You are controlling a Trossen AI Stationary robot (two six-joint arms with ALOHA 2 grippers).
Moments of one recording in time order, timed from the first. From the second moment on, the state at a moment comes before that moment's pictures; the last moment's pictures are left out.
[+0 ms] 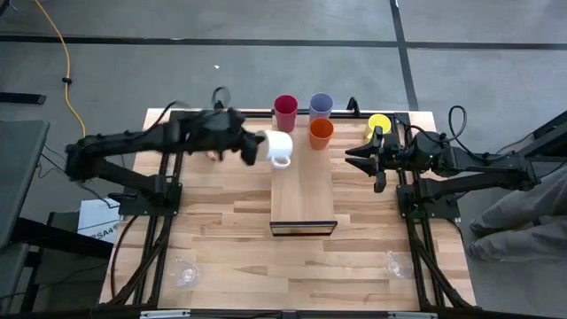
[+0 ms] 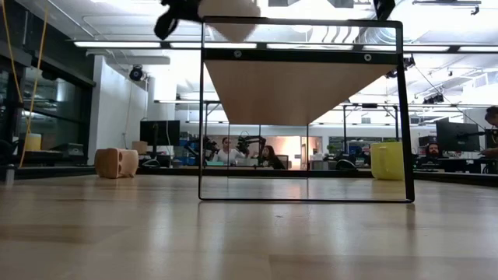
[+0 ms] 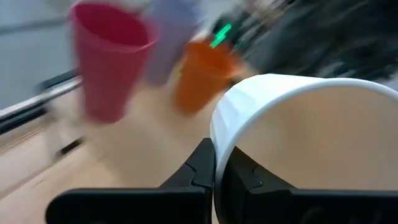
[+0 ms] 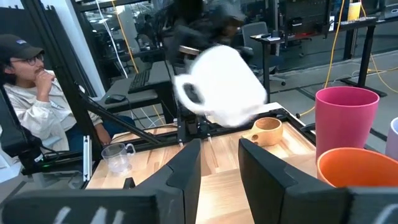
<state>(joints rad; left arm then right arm) 0.29 1.20 1.18 -0.46 -0.18 -0.56 -0.04 0.69 0.74 -0.08 0.04 0.15</state>
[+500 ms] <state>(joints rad) 0.37 1.77 1.80 -1.07 -0.21 -0.55 -0.04 0.69 0.74 -0.09 0.04 0.16</state>
